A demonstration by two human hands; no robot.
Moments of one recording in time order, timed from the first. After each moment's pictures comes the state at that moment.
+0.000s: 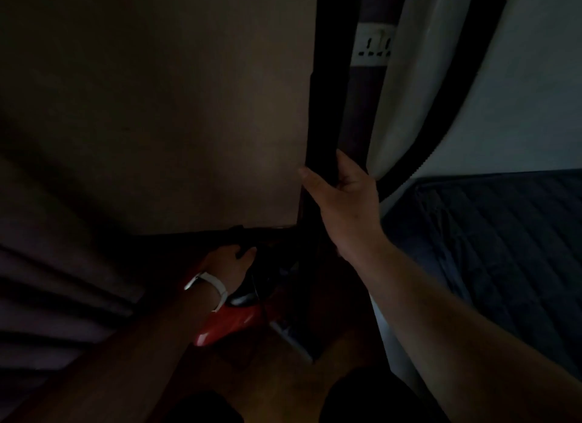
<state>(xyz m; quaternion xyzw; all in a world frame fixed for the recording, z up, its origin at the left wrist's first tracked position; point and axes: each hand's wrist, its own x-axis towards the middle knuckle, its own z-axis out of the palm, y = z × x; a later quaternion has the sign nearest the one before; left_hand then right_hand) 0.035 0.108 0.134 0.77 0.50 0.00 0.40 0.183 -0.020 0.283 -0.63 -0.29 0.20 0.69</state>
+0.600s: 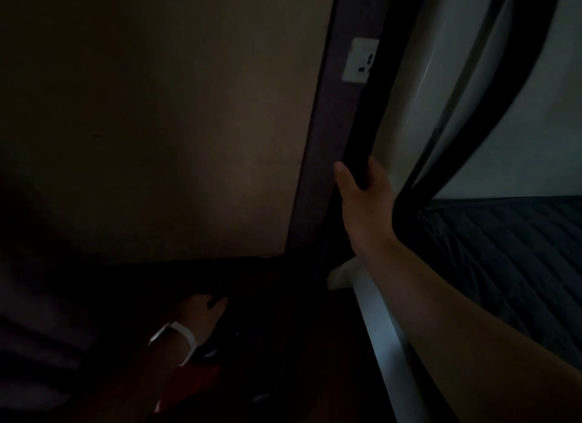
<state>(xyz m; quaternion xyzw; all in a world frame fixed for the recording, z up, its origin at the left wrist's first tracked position) 0.022 0.144 0.022 0.75 0.51 -0.02 0.41 0.247 0.012 0.228 -0.68 -0.24 0.08 0.69</state>
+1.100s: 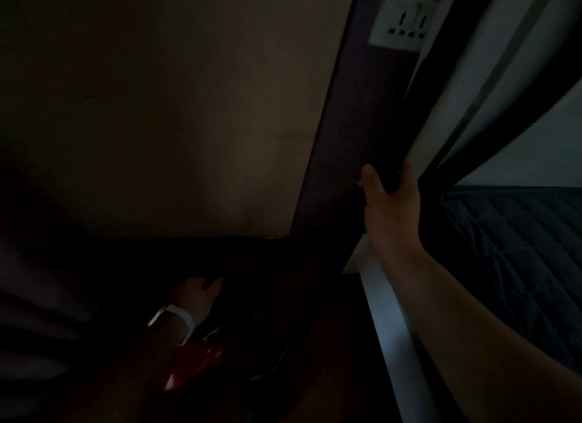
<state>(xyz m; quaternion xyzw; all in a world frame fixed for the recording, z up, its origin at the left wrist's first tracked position) 0.014 0.158 -0.014 0.71 0.53 0.01 0.46 0.244 -0.003 0.201 -0.72 -0.22 0.06 0.66</state>
